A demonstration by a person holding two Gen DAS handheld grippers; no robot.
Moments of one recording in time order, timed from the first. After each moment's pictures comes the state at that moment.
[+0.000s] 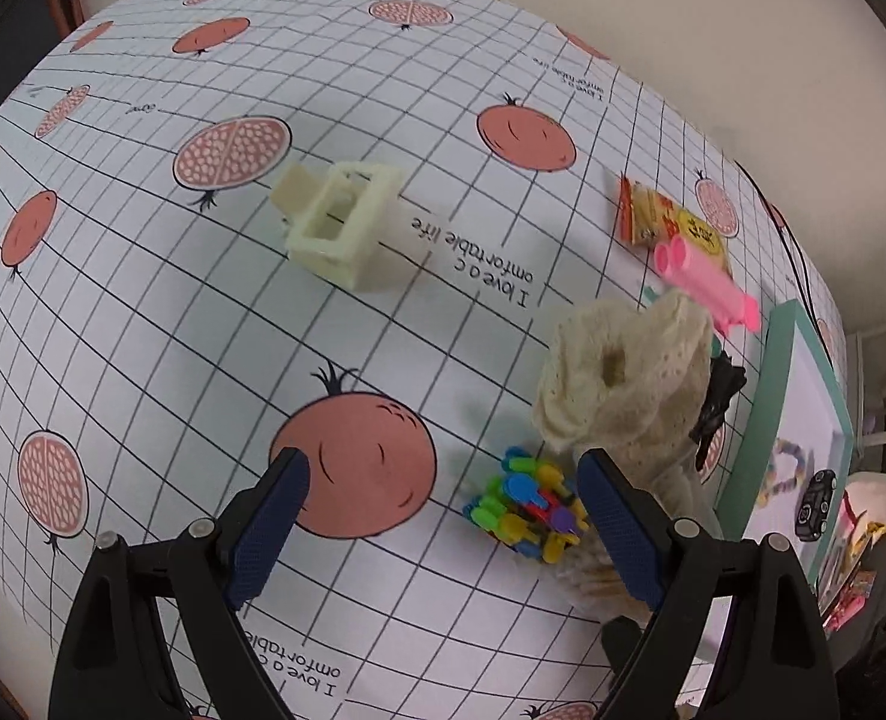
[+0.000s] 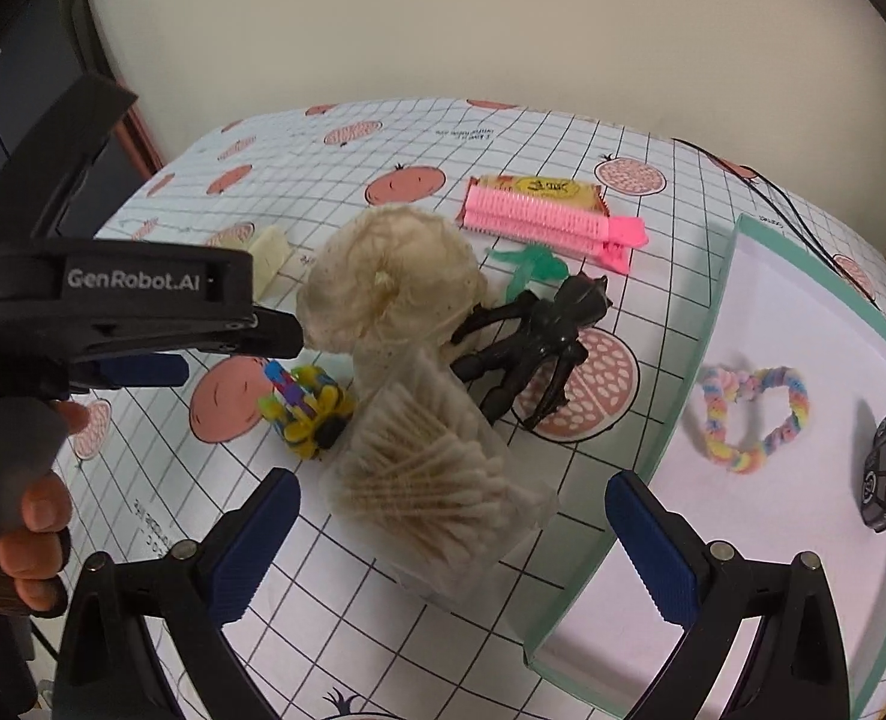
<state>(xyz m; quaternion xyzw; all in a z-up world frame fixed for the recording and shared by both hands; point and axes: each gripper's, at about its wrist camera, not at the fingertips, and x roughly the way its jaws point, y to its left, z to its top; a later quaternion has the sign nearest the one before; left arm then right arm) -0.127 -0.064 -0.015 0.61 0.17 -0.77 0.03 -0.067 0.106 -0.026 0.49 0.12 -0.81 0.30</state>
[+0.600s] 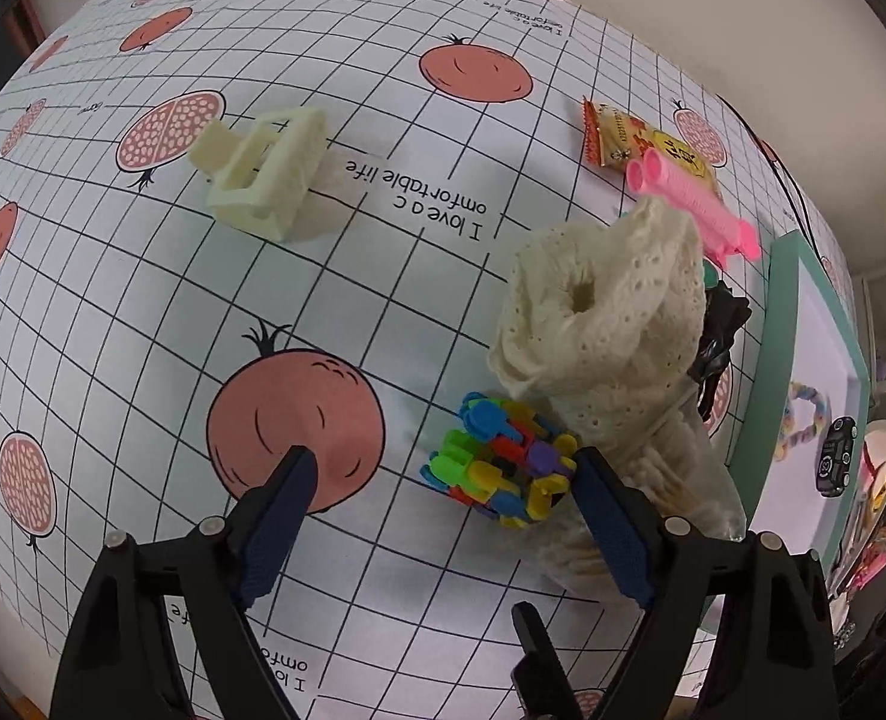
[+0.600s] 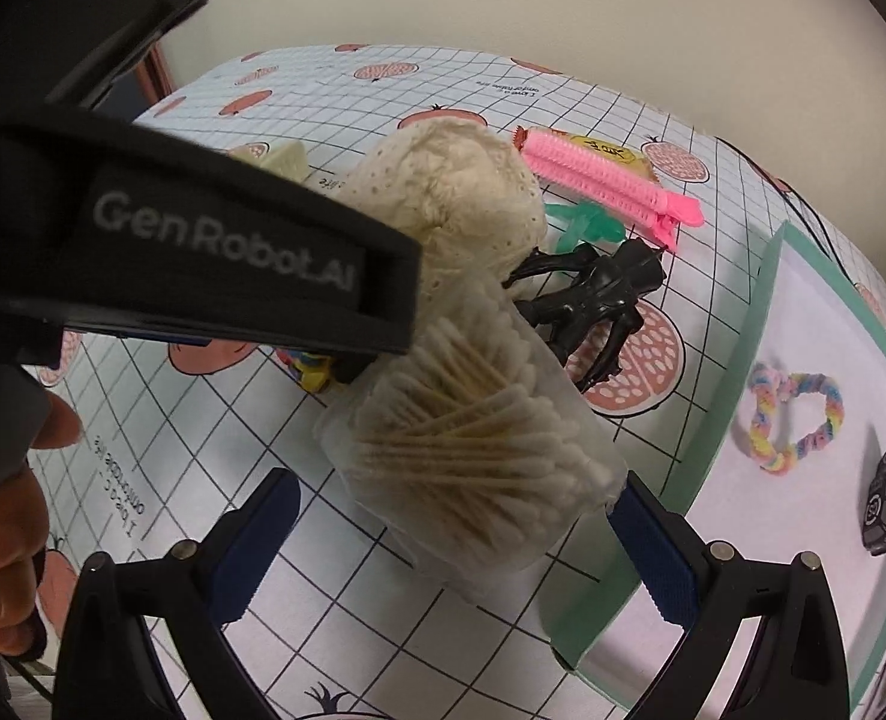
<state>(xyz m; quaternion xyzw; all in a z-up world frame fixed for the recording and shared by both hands) -0.123 -0.033 -0.029 0.64 0.13 -0.76 0.01 -0.053 0.075 -0.047 0.49 0.20 -0.80 0.29</state>
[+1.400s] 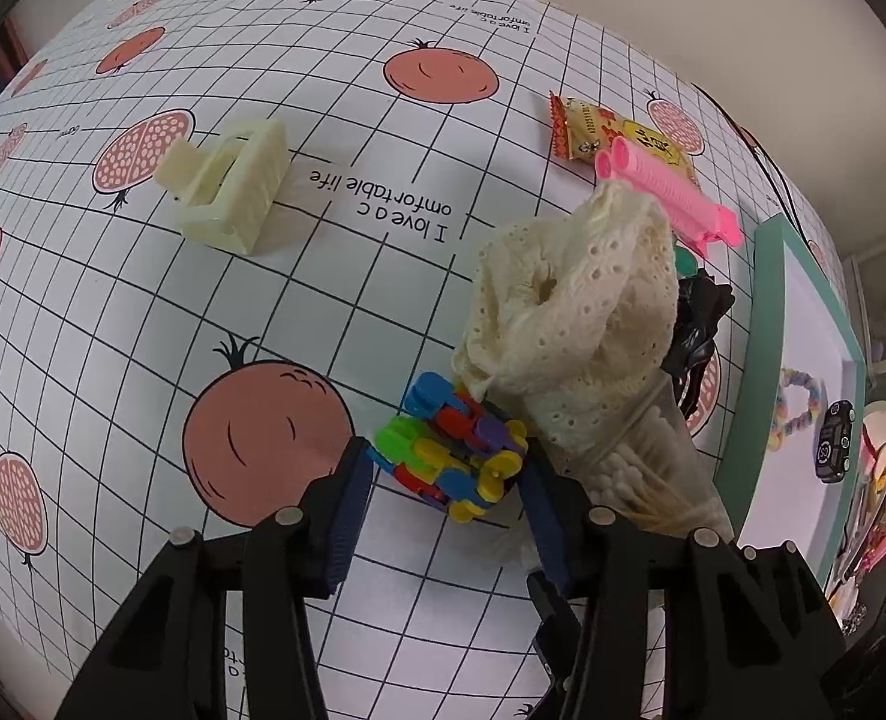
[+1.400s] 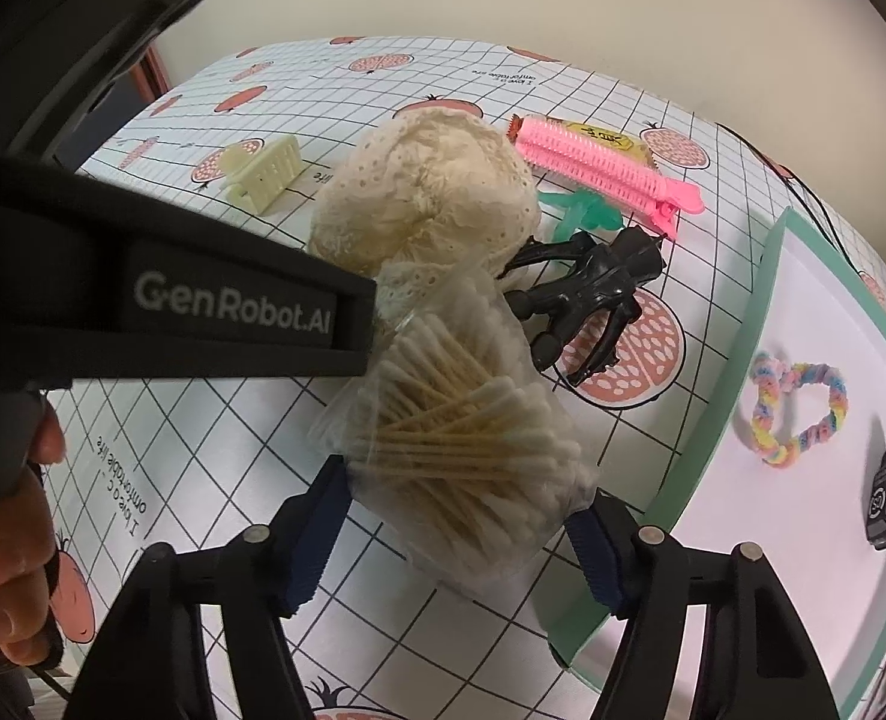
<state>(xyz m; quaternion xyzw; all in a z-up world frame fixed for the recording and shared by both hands) -0.139 -0.026 -0.033 0.63 0.12 -0.77 -0.01 -0.061 0.082 -0.045 0.51 0.19 -0.79 0.30</state>
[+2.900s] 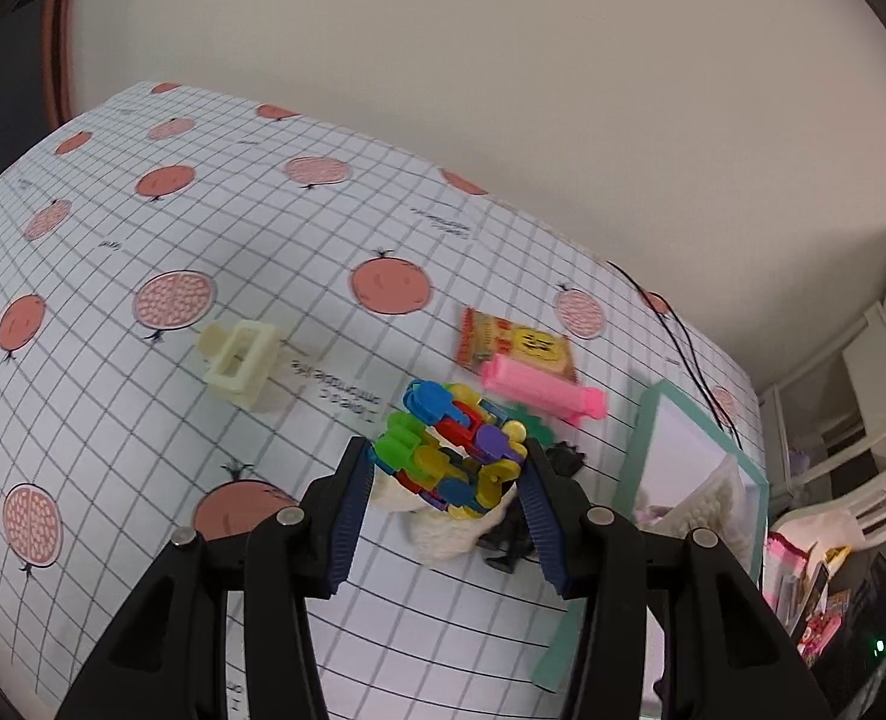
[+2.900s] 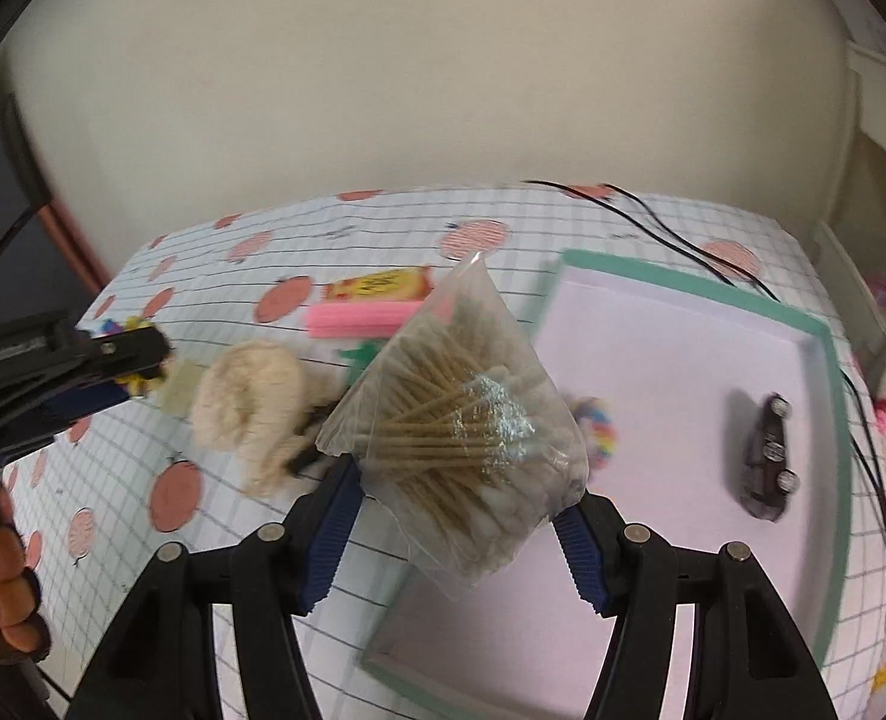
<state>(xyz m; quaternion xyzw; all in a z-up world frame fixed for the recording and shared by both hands) -0.123 -0.015 0.060 0.47 0.18 -0.87 -0.01 -0.110 0.204 0.010 0.45 0.02 -0.87 0.21</state>
